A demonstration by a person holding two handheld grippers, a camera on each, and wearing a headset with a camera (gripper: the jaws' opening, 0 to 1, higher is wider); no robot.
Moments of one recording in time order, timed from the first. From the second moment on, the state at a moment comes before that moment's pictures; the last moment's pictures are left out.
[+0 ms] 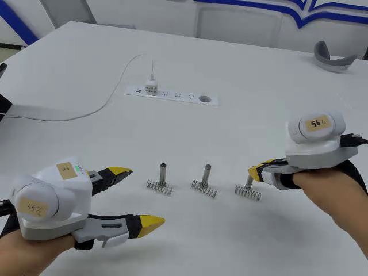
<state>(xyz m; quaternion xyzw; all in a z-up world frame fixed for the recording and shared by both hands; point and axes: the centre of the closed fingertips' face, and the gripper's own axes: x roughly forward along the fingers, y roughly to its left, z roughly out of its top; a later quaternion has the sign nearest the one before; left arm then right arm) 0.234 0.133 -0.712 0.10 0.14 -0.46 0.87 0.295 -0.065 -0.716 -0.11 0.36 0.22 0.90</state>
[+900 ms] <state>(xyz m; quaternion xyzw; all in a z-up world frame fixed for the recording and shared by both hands) 0.232 0.134 -0.707 0.10 0.14 -0.46 0.87 0.286 -0.074 -0.694 -0.11 0.31 0.25 0.91</state>
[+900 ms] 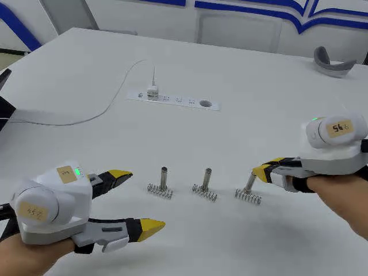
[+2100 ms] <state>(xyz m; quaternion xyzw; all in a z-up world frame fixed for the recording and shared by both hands) 0.230 0.135 -0.709 0.11 0.14 -0.46 0.87 0.266 -0.066 -0.763 -0.20 0.37 0.40 0.82</state>
